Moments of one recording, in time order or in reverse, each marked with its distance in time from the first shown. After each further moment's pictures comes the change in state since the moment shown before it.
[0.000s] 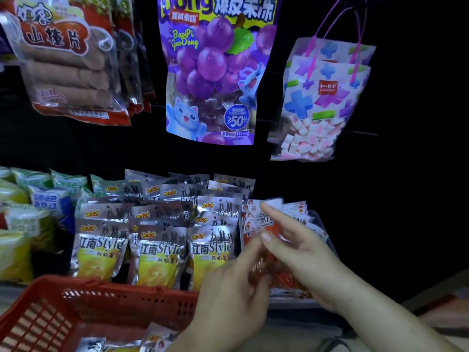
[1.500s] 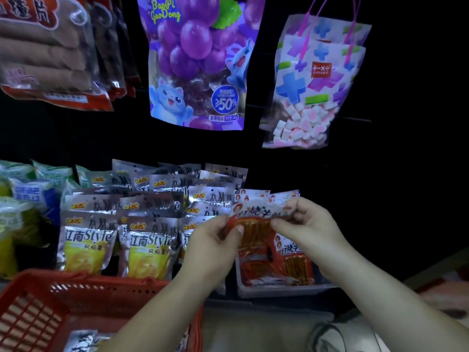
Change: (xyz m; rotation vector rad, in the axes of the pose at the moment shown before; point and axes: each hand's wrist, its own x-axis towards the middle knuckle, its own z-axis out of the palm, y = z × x) left_hand 0.047 -0.040 0.012 -0.412 0.087 -0.323; right_hand 0.016 0.023 -0.032 -0.323 0.217 -0.030
